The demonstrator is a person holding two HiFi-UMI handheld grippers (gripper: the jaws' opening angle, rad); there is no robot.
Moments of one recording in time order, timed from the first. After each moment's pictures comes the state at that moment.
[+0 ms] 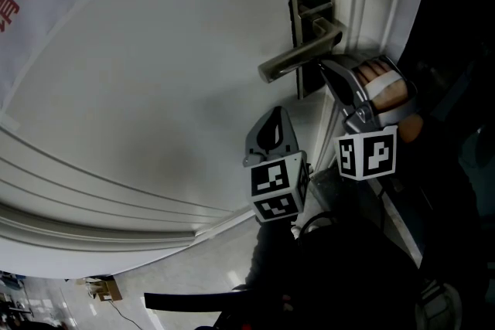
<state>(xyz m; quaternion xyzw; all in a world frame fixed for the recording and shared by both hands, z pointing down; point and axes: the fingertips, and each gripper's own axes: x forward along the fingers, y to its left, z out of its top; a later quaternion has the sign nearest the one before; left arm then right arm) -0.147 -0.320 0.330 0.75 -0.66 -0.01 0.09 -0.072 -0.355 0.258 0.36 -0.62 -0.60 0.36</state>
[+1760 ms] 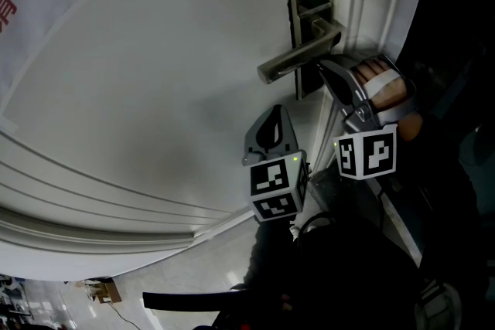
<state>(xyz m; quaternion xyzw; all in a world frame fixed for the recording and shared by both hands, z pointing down) -0.145 -0.323 0.326 0.75 -0.65 -0.01 0.09 -0.072 -0.356 0.258 0.35 -0.62 -0.60 0.37</state>
